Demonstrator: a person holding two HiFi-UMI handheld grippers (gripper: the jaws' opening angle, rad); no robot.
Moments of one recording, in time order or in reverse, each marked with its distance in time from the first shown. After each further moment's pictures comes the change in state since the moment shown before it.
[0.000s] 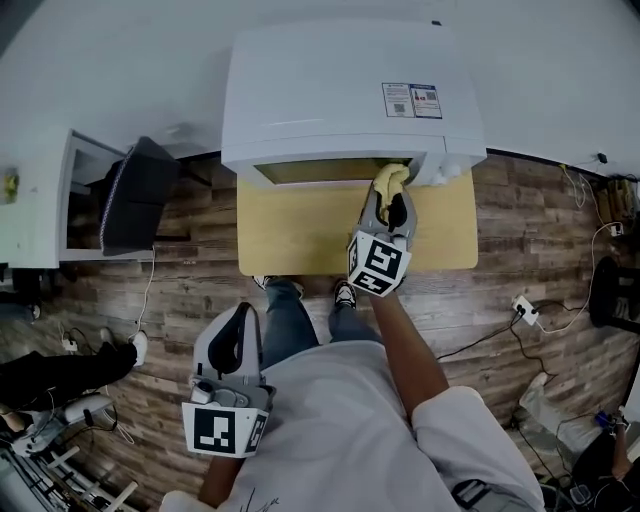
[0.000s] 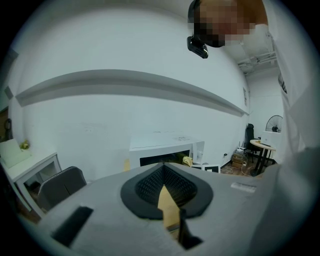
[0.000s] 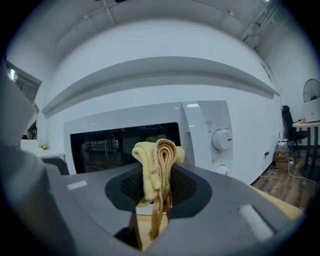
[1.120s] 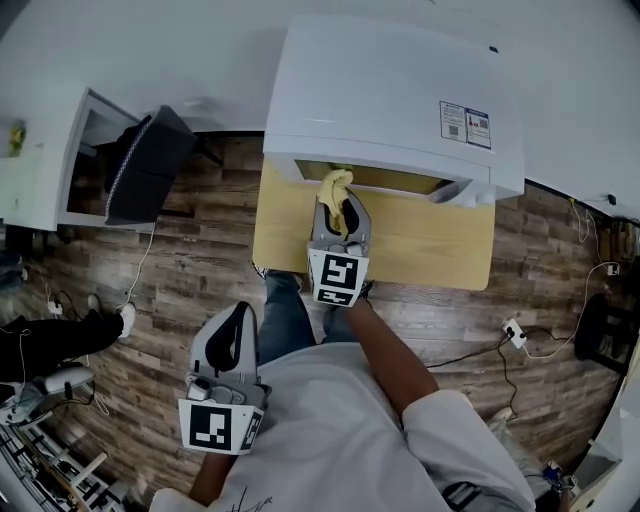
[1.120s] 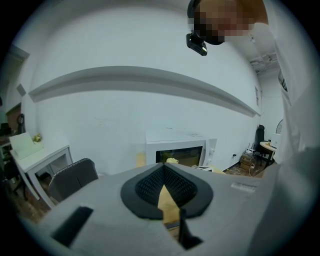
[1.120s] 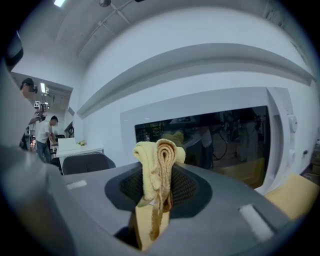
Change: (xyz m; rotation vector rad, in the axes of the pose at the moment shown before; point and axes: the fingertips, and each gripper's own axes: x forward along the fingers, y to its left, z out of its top) left arm -0.015 0.049 -0.019 -0.059 0.037 0.102; right arm -0.004 0.174 -0.025 -0.062 0.064 0.361
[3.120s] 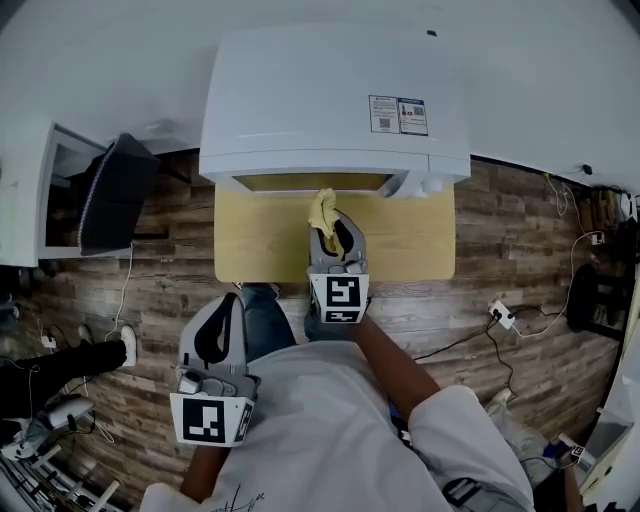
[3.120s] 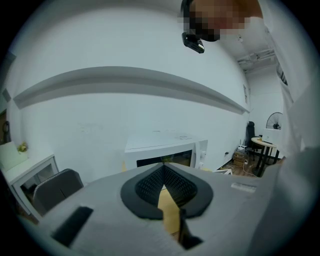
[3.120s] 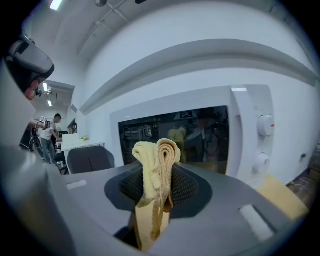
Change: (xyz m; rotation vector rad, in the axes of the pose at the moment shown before) left arm 0.049 -0.050 0.020 0.082 -0.029 -0.096; right arm -0.050 -0.075 -0.011 -0.016 0.063 0.032
